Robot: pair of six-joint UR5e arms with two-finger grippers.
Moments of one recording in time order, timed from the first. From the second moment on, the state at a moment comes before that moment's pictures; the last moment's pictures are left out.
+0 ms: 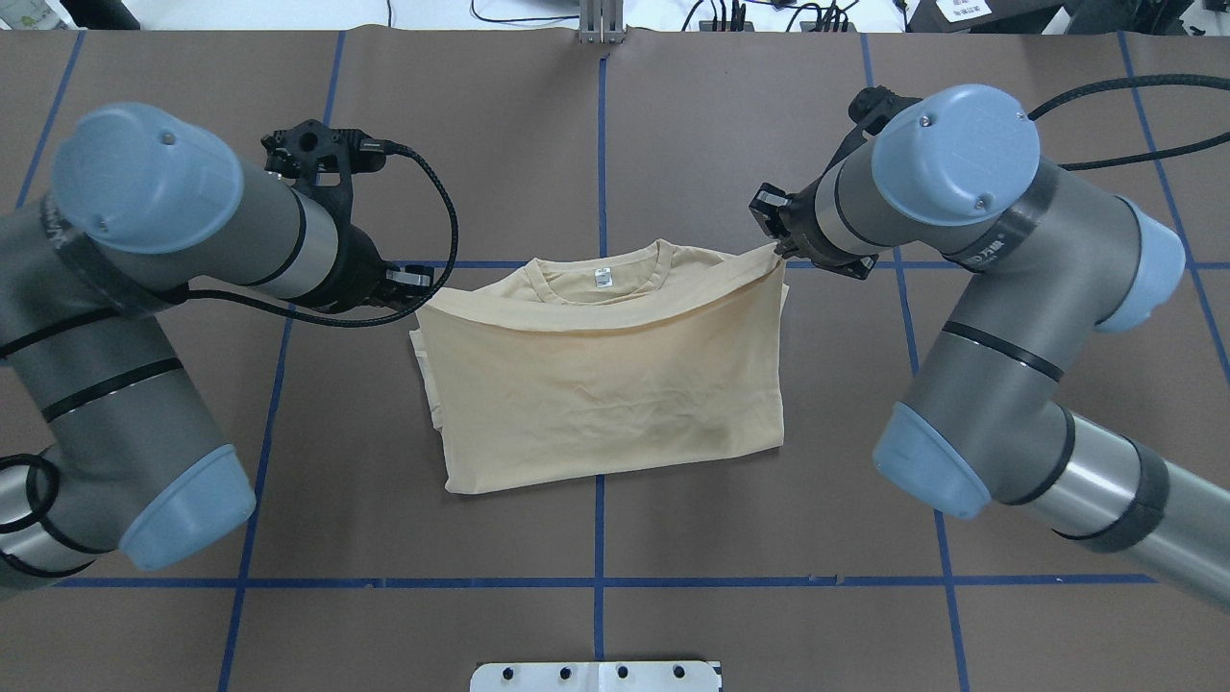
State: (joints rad) left arm -0.67 -2.05 -1.96 -1.63 -1.88 -1.09; right arm 0.70 -1.07 1.86 -1.49 1.75 1.65
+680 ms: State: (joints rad) left arm -0.68 -2.06 -1.73 -1.85 -1.86 -0.98; right arm 0.74 -1.04 1.62 -1.29 1.76 1.52
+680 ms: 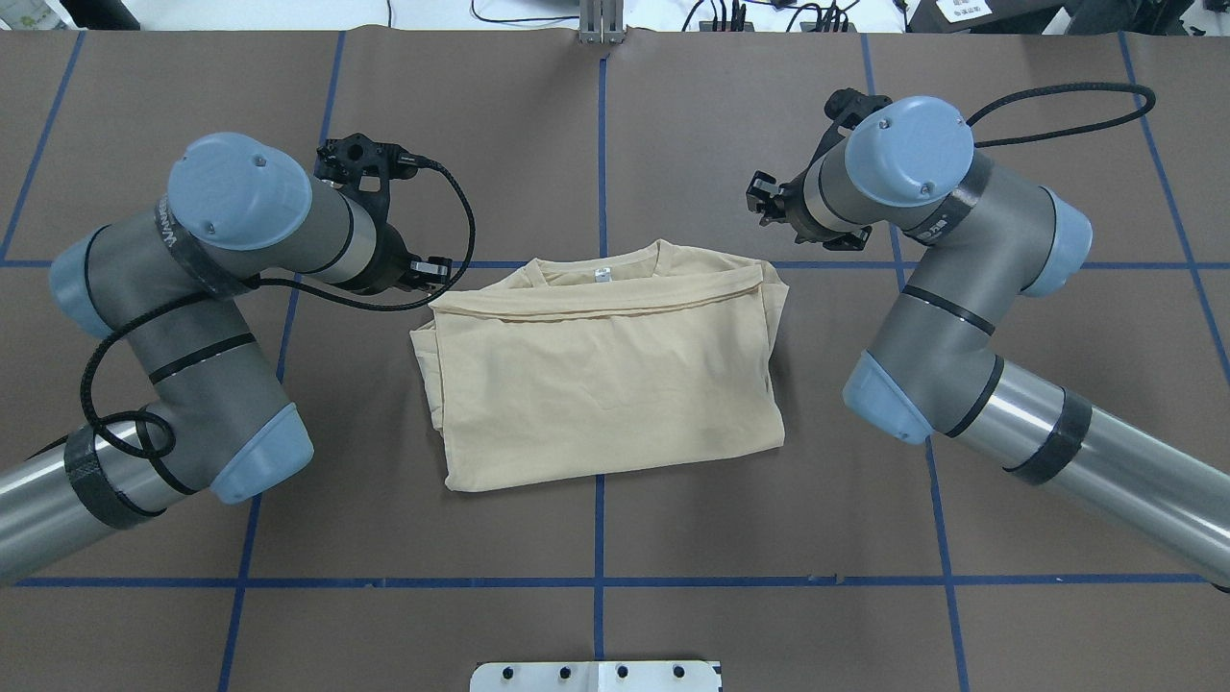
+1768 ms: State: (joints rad) left arm -0.41 -1.89 -1.82 -2.01 -1.84 -1.17; right arm 0.82 -1.08 1.60 -1.28 1.84 1.36
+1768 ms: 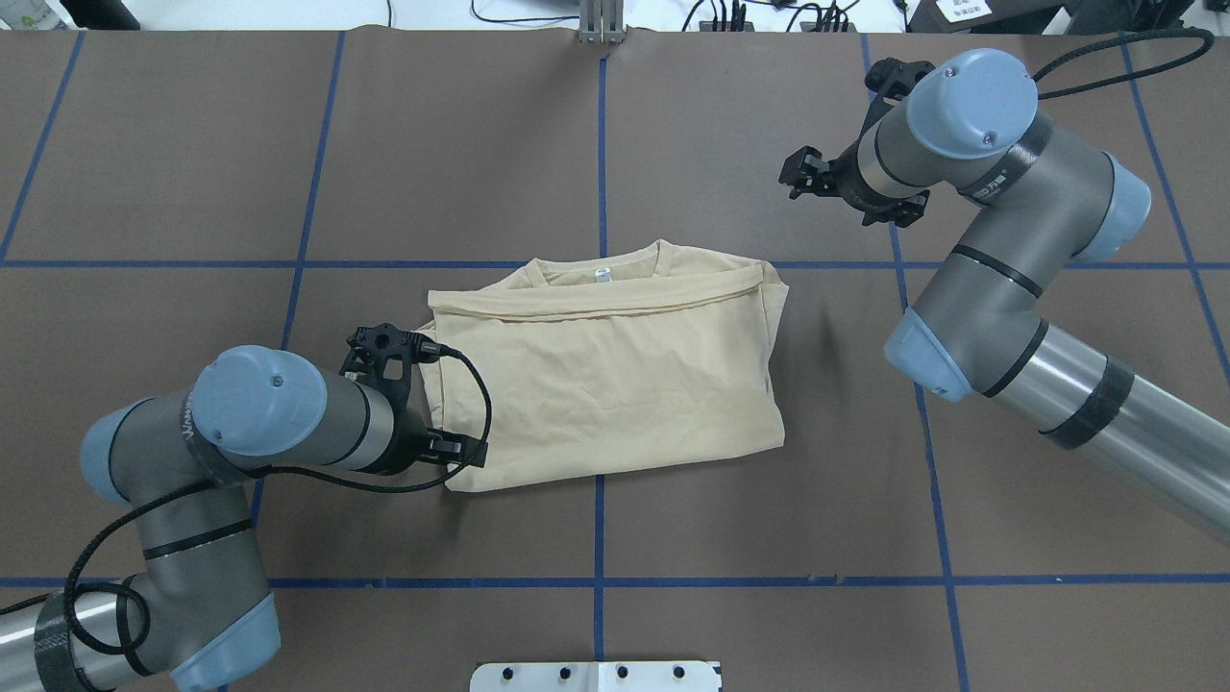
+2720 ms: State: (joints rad) left arm -0.38 -1.89 -1.82 -2.02 -1.83 -1.20; right arm 0.82 -1.08 1.60 -1.28 1.84 1.36
